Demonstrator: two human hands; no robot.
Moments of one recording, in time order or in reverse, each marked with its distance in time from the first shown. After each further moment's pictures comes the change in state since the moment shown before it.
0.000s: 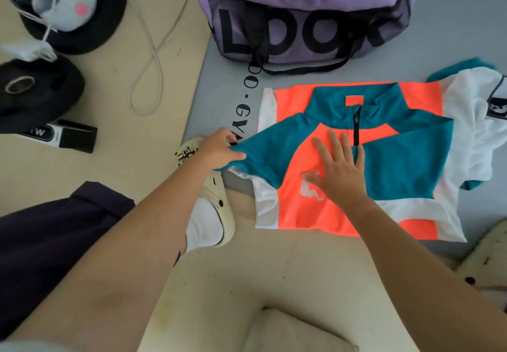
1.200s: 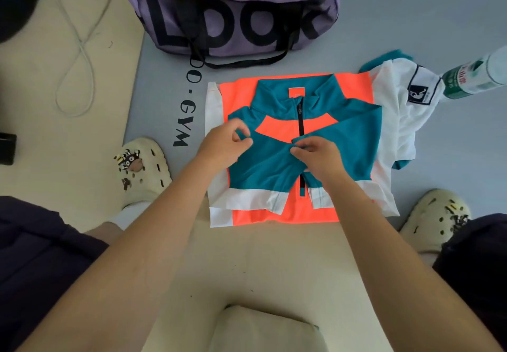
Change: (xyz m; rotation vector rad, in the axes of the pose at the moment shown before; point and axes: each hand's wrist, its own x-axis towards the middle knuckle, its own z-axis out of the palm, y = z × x) left_hand -0.022 0.095 0.070 -0.127 0.001 0.296; right_hand -0.002 0.042 -0.046 0.971 -0.039 0.516
